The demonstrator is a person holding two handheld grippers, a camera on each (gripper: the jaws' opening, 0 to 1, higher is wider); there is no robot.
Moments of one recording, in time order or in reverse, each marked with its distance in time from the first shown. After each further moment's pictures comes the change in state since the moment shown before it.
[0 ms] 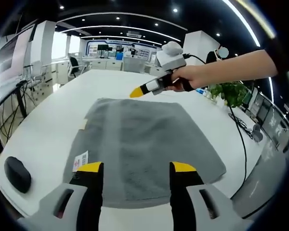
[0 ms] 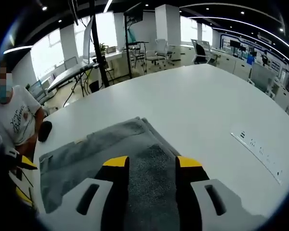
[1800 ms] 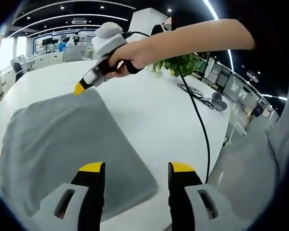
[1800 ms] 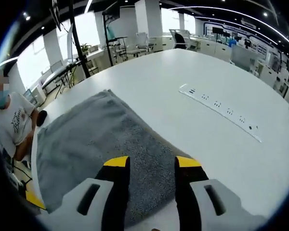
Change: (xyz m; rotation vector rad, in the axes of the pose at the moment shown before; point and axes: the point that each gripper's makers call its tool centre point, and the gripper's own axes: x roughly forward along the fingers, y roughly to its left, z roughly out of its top) left arm 0.052 -0.208 -0.018 0.248 0.173 -0.400; right arm -0.094 -0.090 -0.101 0.159 0.060 -0.101
